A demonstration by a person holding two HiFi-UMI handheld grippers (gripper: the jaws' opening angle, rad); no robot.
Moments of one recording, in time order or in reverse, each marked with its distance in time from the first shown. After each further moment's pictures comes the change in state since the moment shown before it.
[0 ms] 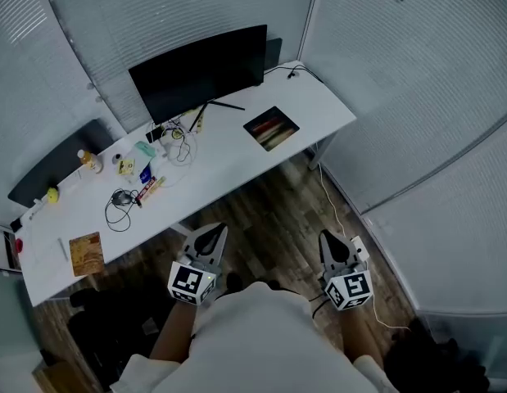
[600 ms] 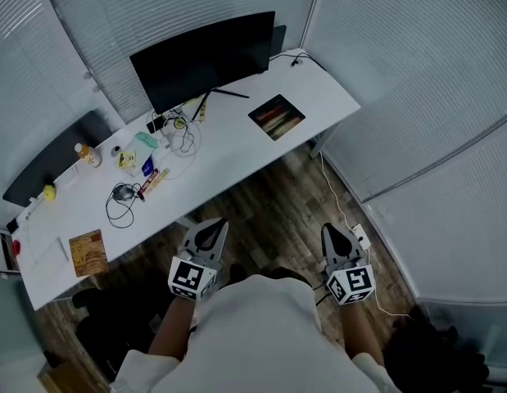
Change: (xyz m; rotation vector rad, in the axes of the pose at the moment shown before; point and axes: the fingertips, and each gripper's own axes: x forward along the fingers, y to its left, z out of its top) left arm -0.019 0.037 -0.022 -0.001 0.029 -0.047; right arm 0.023 0.033 -0.009 0.009 0.035 -0.050
